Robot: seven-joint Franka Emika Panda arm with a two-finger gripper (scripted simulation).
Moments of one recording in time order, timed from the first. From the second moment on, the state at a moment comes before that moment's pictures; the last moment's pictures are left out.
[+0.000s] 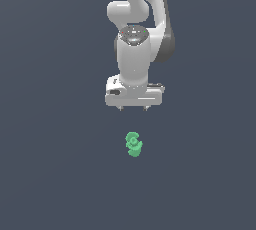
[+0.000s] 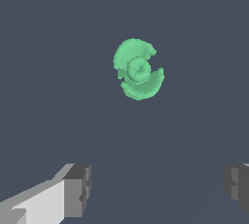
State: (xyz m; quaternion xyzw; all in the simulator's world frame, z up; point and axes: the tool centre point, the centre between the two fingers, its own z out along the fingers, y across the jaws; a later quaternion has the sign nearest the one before) arm 0.002 0.022 0.185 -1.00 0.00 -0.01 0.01
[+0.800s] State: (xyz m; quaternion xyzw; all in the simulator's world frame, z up) arm 0.011 0.048 0.192 -1.00 -0.03 -0.03 0.01
